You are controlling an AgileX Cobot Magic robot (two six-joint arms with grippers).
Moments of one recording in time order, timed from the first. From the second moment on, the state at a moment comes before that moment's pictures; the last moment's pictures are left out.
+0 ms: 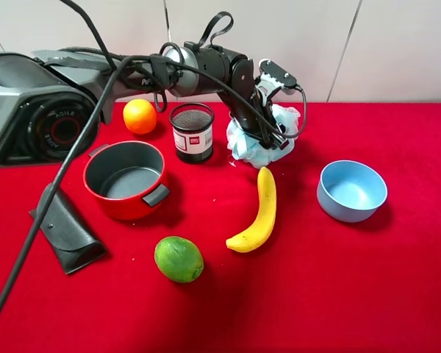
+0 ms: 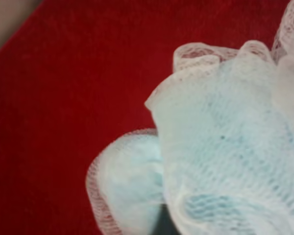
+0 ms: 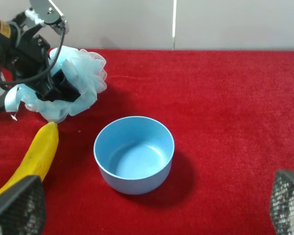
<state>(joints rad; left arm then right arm) -0.71 2.54 -2.10 -0.04 0.48 0.28 -0.02 -0.01 -0.50 0.15 1.02 -0.12</state>
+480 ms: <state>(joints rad) -0.71 2.55 -2.10 -0.04 0.48 0.28 -0.02 -0.01 -0.50 0.15 1.02 -0.12</state>
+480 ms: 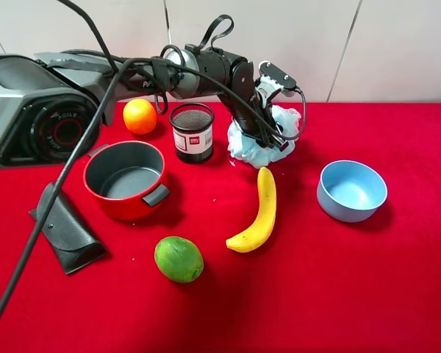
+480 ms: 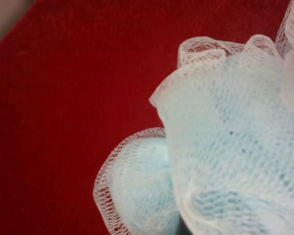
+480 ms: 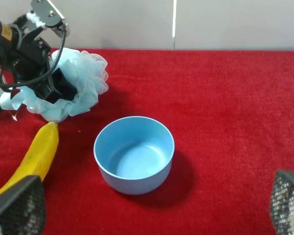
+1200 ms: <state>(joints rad) -0.71 2.48 -2.11 -0.05 0.59 0.26 -0.02 -0.01 -0.50 0.15 1.02 -0.12</state>
